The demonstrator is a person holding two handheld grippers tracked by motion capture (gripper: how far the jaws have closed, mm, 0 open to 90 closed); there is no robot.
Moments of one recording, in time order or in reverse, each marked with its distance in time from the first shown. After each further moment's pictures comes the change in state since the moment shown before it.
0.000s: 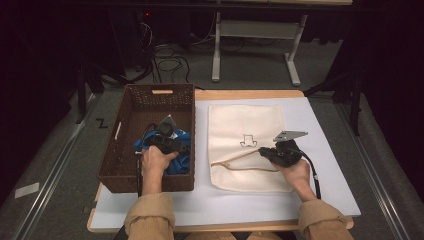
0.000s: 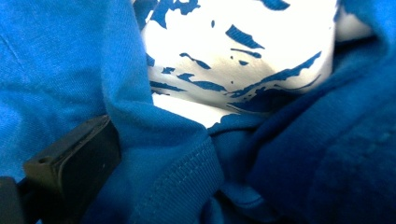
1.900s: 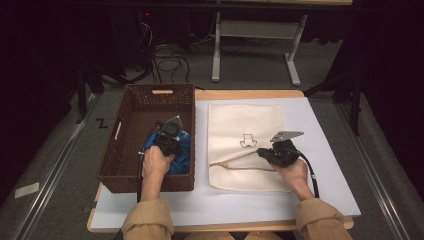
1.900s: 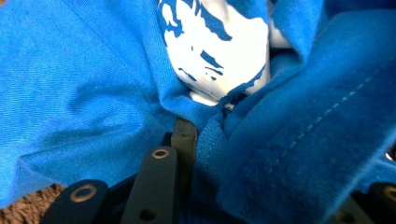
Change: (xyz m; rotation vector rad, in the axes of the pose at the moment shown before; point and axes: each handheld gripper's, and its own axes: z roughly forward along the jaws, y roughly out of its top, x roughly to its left) left arm -0.024 -0.001 -0.018 0.019 0.075 0.138; right arm 0.003 0.001 0.008 0.030 -0.003 -0.015
